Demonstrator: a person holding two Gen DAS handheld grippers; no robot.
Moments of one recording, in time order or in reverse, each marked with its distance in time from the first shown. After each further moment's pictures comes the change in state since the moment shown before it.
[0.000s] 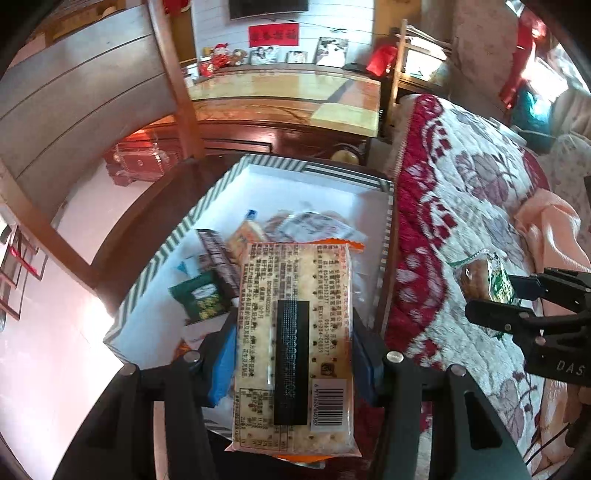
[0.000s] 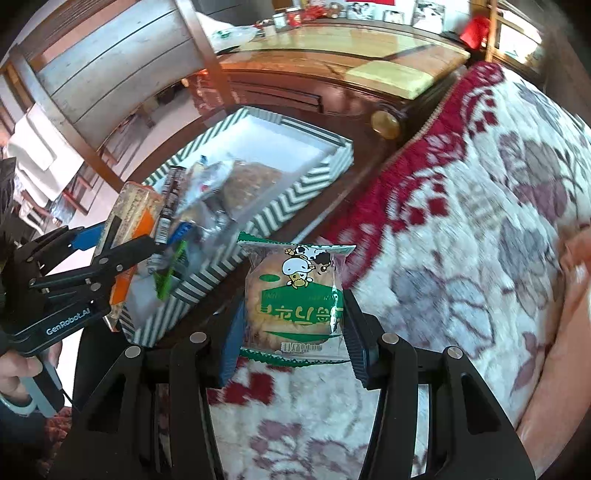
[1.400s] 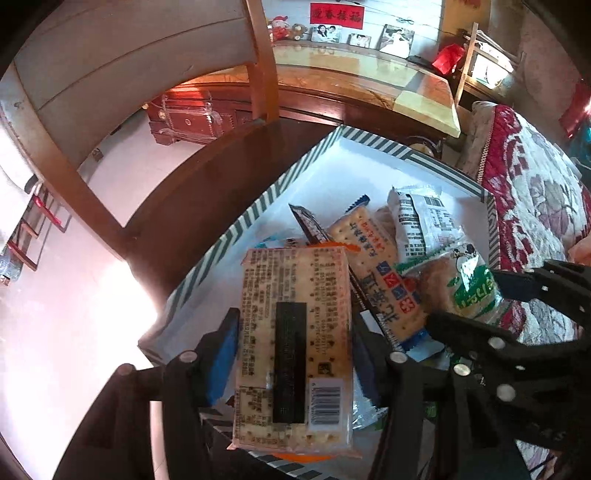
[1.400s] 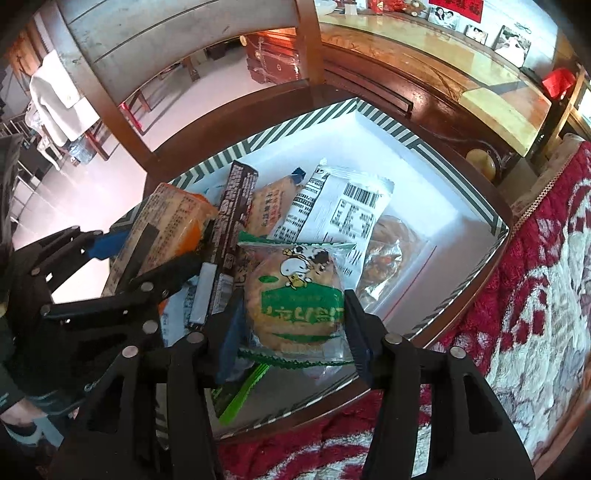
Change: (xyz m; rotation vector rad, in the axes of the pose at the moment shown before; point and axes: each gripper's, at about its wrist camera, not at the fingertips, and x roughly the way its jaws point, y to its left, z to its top) left arm 0.046 0.068 0.004 -0.153 0.084 0.124; right arm 0.090 0.094 0.070 -0.212 0.095 0.066
